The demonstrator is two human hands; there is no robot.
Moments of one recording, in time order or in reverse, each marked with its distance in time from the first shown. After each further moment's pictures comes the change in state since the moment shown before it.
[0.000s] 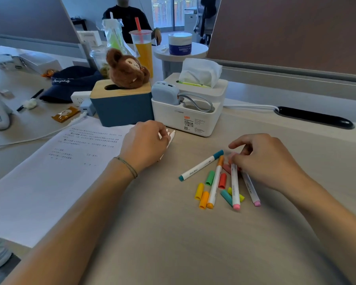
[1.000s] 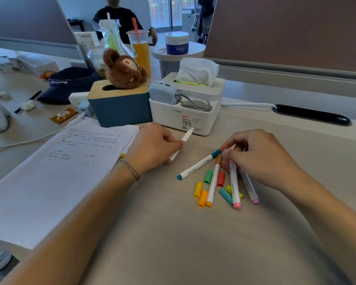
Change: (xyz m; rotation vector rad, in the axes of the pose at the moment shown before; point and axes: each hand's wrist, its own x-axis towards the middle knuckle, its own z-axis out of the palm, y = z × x) left_hand -0.009 0.021 0.002 -0.203 -0.136 -0.069; right_hand -0.002 -0.002 0.001 0.088 -0.024 -0.108
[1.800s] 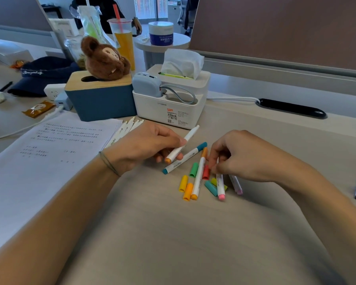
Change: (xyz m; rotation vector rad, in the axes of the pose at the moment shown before) left_hand -0.017 0.021 -0.006 -0.482 -0.434 -0.023; right_hand -0.006 -0.010 -0.016 -0.238 -0.346 -0.068
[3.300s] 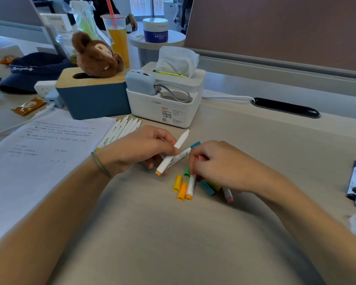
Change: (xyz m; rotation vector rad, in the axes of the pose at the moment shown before) left_hand 0.004 -0.007 0.000 0.090 -0.091 -0.040; right_hand 0.003 -0.016 0.024 0.066 -0.007 0.003
